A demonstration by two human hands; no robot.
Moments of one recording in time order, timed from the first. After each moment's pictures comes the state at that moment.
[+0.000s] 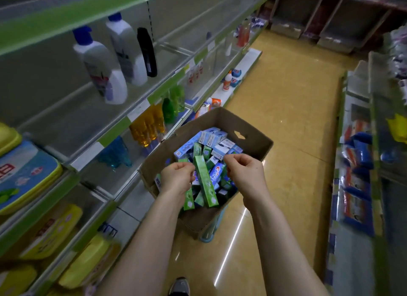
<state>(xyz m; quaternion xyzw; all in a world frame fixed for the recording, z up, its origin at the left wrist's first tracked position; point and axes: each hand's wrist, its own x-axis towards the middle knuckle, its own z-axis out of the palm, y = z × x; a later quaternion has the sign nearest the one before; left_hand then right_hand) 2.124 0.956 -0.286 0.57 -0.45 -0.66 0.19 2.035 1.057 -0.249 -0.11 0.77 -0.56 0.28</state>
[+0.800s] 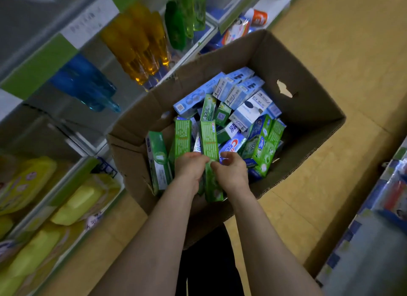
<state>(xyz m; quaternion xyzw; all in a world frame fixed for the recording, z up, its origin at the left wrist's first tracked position) 2.017 0.912 -0.478 0.70 -0.32 -0.64 0.04 1.955 0.972 -0.488 -0.05 0.84 -0.30 0.45</state>
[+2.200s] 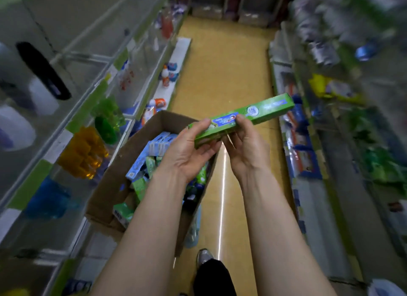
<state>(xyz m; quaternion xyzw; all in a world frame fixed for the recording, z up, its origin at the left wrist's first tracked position) 1.992 0.974 -0.230 0.27 -0.30 -0.91 0.04 1.952 1.067 -0.212 0.17 0.44 -0.87 0.17</state>
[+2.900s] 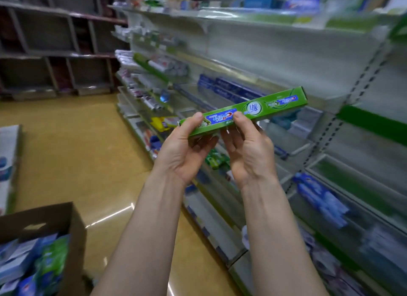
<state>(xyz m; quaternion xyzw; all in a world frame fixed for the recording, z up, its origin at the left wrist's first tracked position) 2.017 1.297 -0.056 -0.04 -0.32 -0.93 -0.19 2.058 1.385 -0.041 0.09 0.38 -0.89 -0.25</state>
